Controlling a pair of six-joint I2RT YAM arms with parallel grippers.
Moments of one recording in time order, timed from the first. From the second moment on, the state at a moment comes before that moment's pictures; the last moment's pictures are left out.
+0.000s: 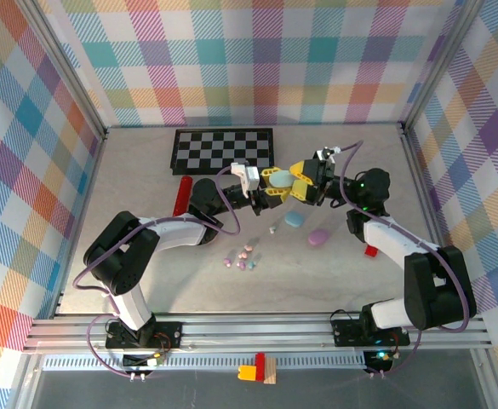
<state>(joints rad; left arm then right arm) -0.67 1.74 0.90 1.23 0.70 -0.17 0.21 1.38 0.70 1.00 -1.12 1.77</state>
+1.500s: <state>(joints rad) -0.62 1.62 0.72 1.16 0.87 -0.27 0.53 1.15 1.19 -0.56 -0.35 -0.18</state>
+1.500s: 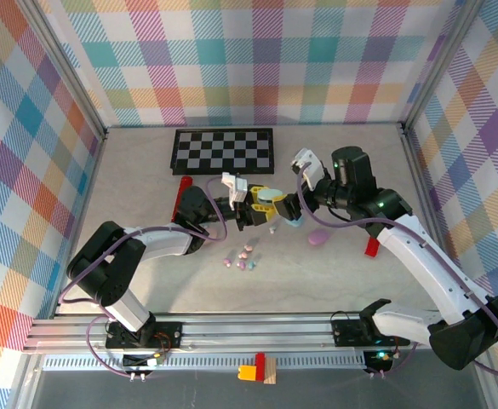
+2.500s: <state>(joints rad) -0.62 1.59 0.69 1.18 0.88 -0.27 0.52 1.11 1.18 -0.49 -0.54 -0.23</state>
